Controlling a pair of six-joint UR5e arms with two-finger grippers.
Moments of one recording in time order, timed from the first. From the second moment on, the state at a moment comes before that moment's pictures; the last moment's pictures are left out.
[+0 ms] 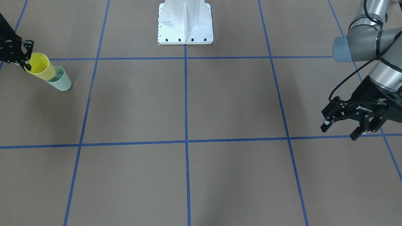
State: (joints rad) left arm -1.16 -1.93 -1.61 -2.18 -2.16 -0.71; right arm 0.89 -1.93 2.19 -1.12 2.01 0.67
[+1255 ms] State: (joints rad) left arm -1.18 -1.92 -1.59 -2.18 -2.17 -0.71; right arm 0.85 -1.92 2.15 -1.12 2.01 0.68
